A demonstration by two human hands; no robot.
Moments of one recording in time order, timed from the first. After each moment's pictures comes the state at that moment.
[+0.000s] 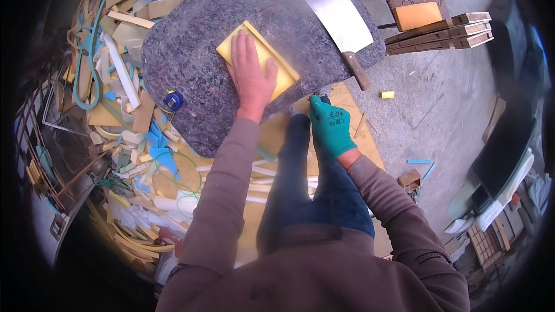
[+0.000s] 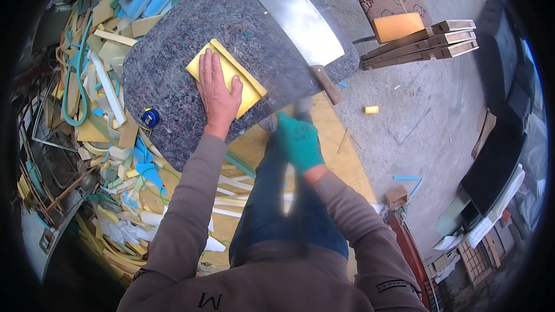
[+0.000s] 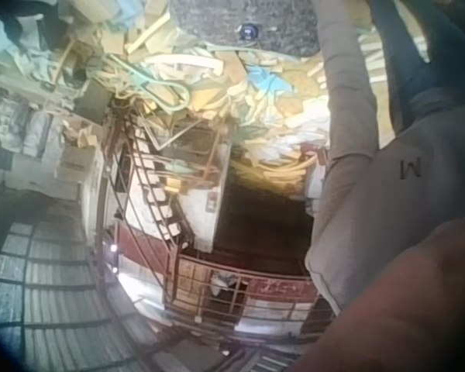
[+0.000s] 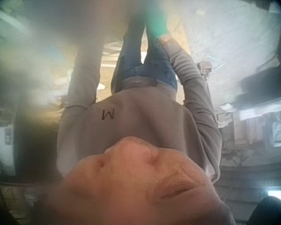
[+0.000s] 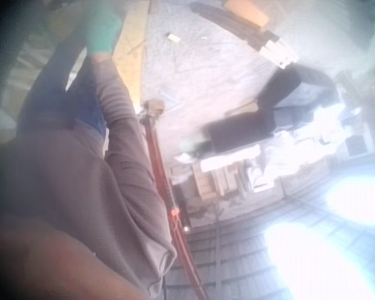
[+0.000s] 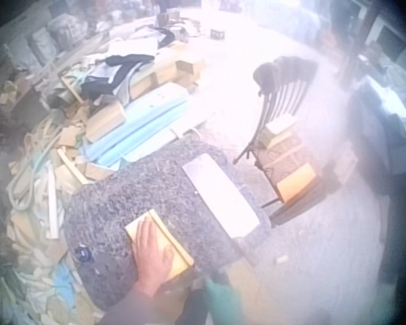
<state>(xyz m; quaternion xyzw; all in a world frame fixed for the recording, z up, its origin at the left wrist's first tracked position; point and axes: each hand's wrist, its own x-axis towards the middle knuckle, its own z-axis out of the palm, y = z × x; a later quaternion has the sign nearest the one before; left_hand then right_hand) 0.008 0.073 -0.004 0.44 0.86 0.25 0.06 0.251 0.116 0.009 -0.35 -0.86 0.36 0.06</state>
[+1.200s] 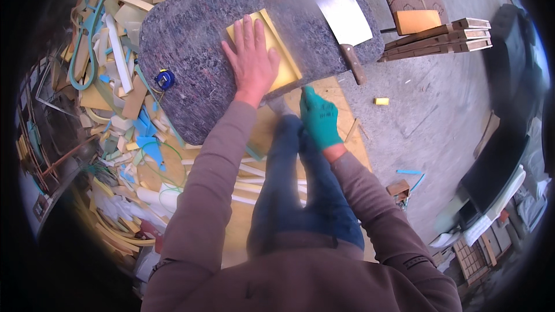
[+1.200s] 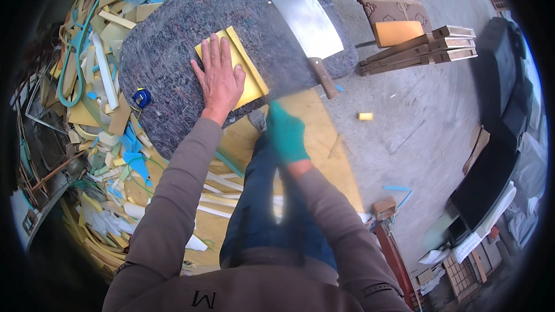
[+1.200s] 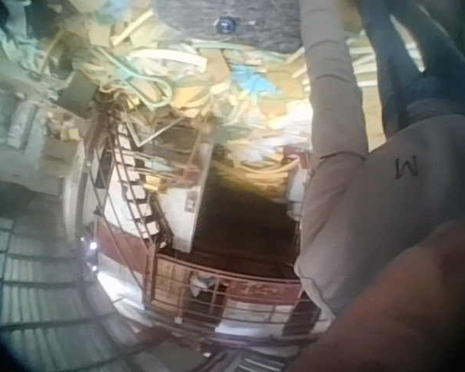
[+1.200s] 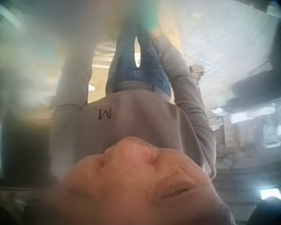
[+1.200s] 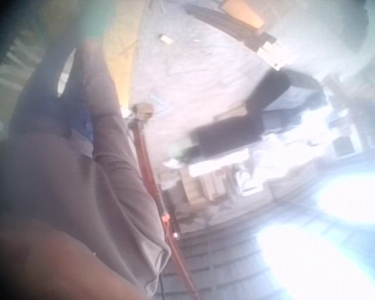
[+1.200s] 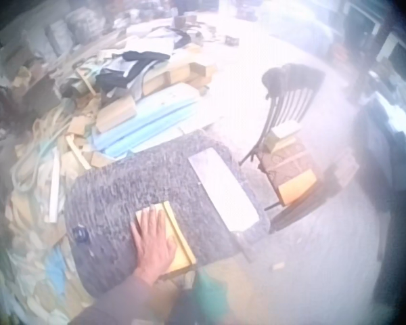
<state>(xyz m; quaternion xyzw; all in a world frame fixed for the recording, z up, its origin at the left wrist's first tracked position) 0.027 0.069 -0.019 0.45 0.89 0.10 0.04 0.243 0.095 -0.011 -0.39 -0.84 0.36 0.11</state>
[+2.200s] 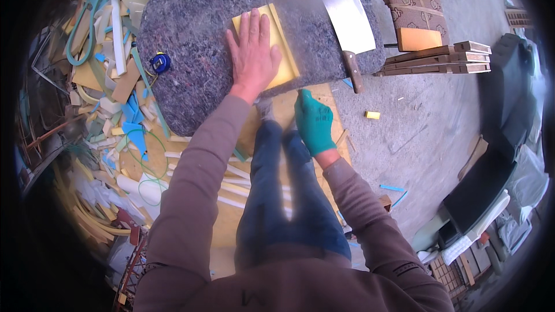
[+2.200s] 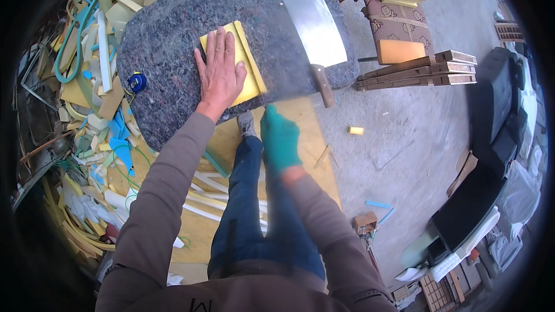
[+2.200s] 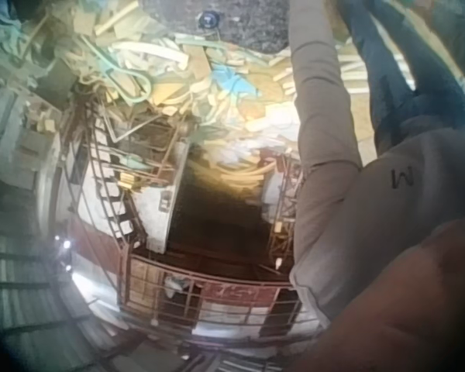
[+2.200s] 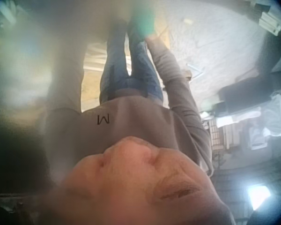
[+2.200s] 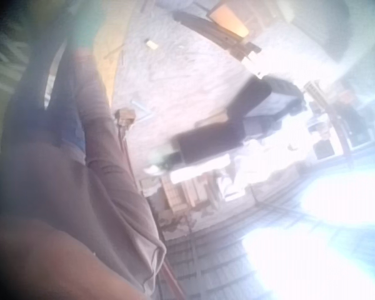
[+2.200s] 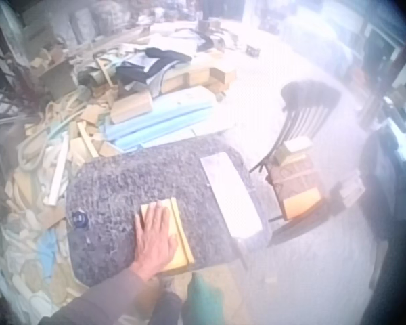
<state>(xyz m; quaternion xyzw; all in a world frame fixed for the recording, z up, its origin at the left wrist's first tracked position) 0.027 0.067 -0.022 0.46 0.88 0.11 0.02 0.247 0.098 -0.012 -0.36 -0.87 0.33 0.09</state>
